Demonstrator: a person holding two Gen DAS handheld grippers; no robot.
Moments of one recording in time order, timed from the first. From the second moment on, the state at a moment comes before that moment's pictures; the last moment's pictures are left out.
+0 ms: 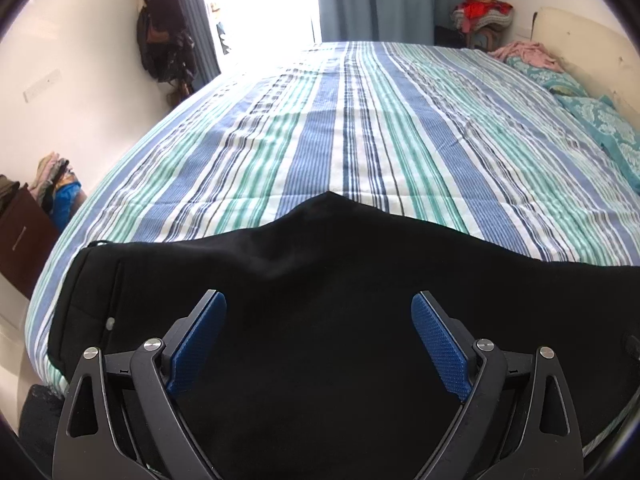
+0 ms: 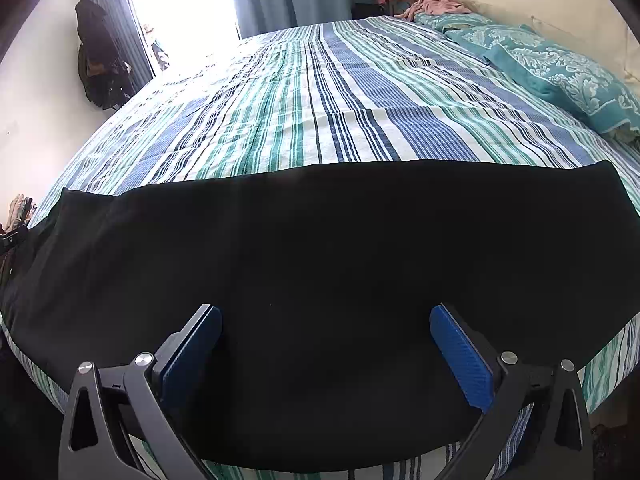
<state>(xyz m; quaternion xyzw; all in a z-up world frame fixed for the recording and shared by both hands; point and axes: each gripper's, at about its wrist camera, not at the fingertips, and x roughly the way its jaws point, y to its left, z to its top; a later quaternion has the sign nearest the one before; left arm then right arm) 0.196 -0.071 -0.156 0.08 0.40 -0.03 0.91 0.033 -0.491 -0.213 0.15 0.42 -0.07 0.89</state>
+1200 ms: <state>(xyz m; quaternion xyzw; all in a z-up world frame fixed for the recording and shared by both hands) 0.214 -0.064 -0.210 0.07 0.42 -0.02 0.90 -0.001 -0.789 -0.238 0.42 0.41 0.09 0.81</state>
